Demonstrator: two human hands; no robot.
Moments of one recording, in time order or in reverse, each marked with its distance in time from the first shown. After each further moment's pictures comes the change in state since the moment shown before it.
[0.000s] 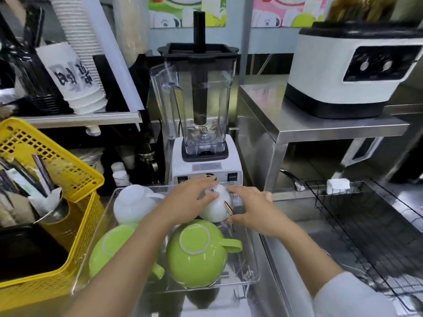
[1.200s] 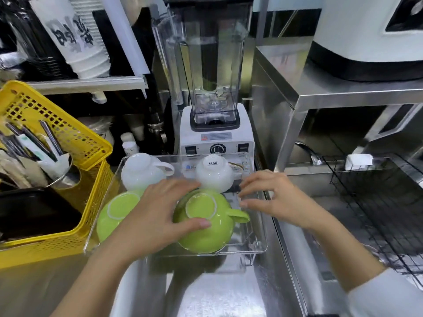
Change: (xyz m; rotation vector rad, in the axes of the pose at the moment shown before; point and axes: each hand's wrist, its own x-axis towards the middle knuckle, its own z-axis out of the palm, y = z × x) left_hand -0.105 0.006 -0.014 0.006 0.042 -0.061; right_hand -0.035 0.005 -0.011 0.268 -0.030 -0.249
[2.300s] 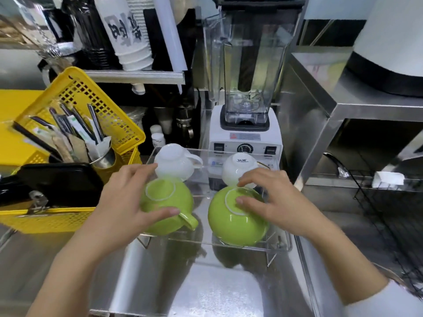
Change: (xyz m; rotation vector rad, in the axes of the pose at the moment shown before) left_hand -0.059 -0.030 -0.042 0.109 0.248 -0.301; right_hand 0.013 -0.051 0.025 -0.188 -0.025 -0.108
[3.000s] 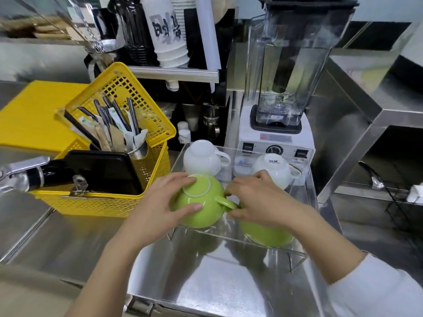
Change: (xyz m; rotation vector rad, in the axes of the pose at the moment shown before) left_hand -0.009 -0.036 0.025 -0.224 -0.013 0.024; right_hand 0.045 -0.044 0.046 -0.405 -0.366 -0.136
